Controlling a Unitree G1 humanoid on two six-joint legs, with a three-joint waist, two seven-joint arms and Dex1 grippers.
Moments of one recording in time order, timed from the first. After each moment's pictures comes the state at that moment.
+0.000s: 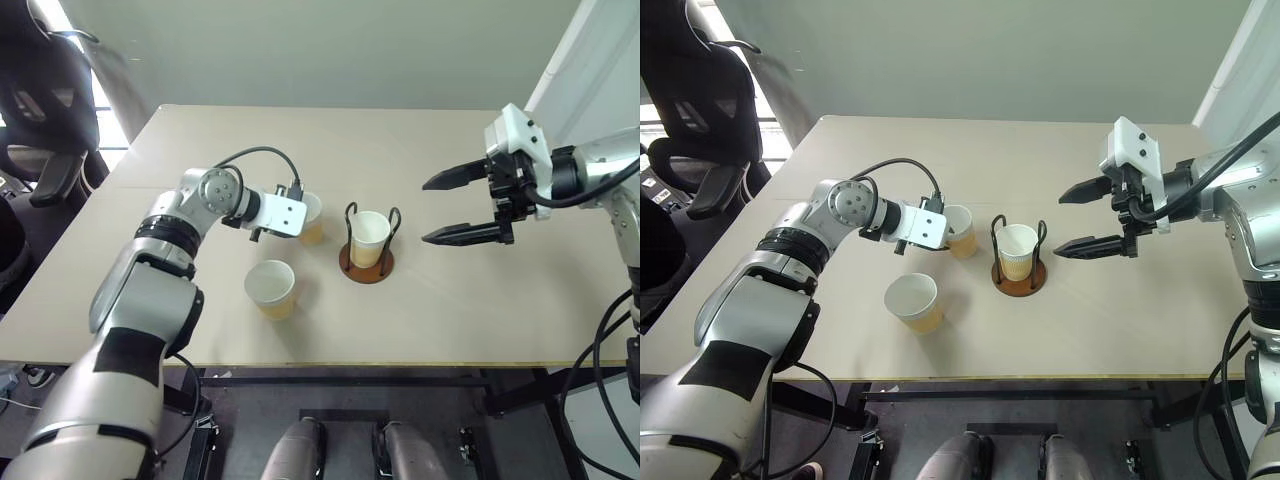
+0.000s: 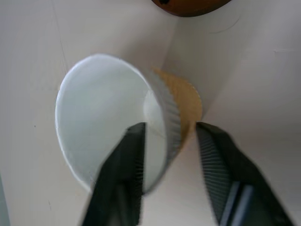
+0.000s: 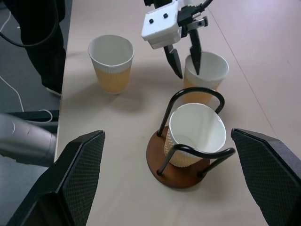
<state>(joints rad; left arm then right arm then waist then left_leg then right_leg) -1.31 0.54 -0.43 1.29 0.49 -0.71 -1.02 -0.96 -0.93 0.14 -0.08 0.37 0.73 1.41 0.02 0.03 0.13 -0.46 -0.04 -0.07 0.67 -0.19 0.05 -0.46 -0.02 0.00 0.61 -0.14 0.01</state>
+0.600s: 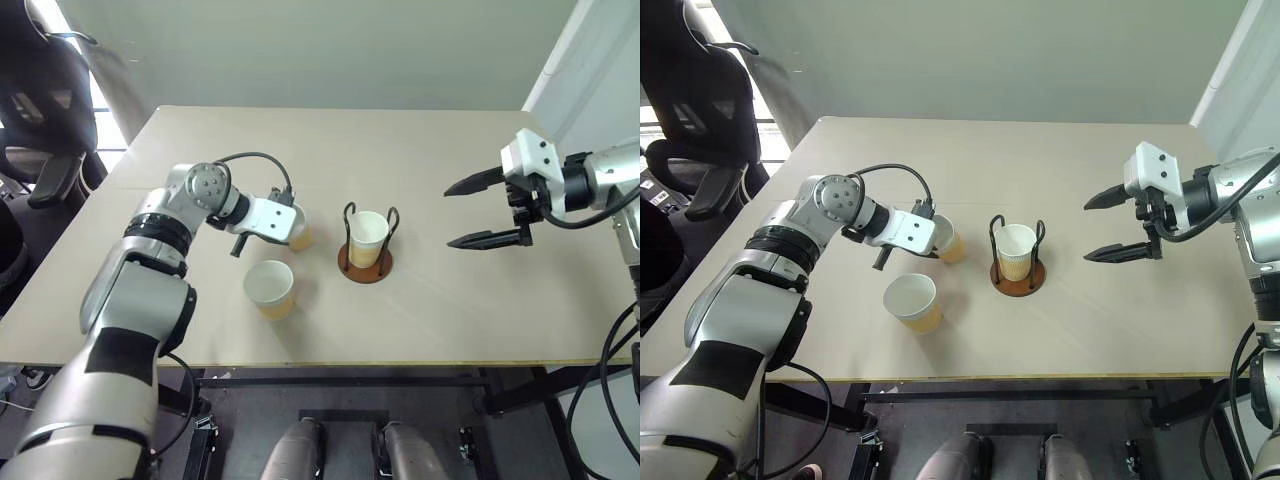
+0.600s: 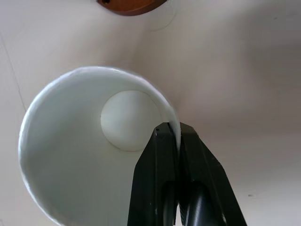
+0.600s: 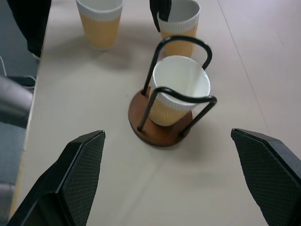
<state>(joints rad) -1.32 0.58 -0.41 1.29 0.42 -0.70 -1.30 -0.93 -0.94 0.17 0.25 0.25 0.27 1.53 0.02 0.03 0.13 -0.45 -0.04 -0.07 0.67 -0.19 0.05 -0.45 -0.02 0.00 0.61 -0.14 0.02</state>
